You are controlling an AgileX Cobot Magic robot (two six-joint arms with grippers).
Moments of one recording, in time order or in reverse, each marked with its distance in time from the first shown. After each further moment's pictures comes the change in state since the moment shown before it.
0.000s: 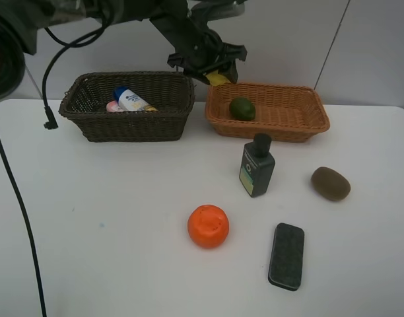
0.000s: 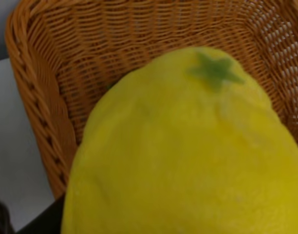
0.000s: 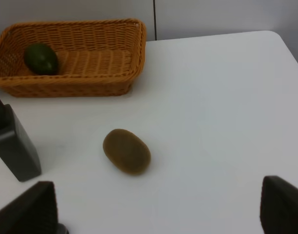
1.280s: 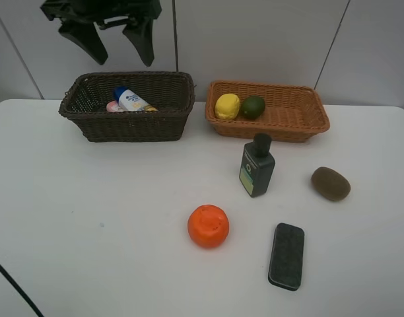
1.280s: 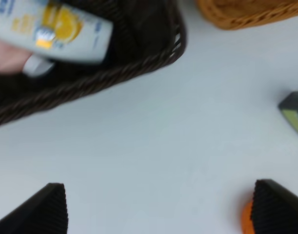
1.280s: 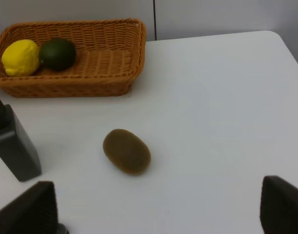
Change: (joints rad) left arm 0.094 -0.548 0.372 0.264 0.493 -0.183; right arm 0.000 0.000 0.000 0.000 0.000 0.000
